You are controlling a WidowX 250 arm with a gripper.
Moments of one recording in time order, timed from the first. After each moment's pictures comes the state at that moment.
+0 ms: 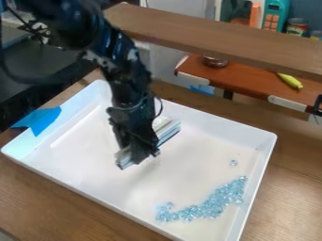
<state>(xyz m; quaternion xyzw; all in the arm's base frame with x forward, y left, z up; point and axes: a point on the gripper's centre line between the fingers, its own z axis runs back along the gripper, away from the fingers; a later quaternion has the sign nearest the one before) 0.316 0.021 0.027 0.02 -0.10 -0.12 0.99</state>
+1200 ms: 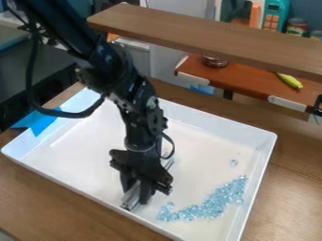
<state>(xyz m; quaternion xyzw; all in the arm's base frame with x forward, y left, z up) 0.283 -0.026 -0.022 -0.01 -0.03 -0.01 1.00</state>
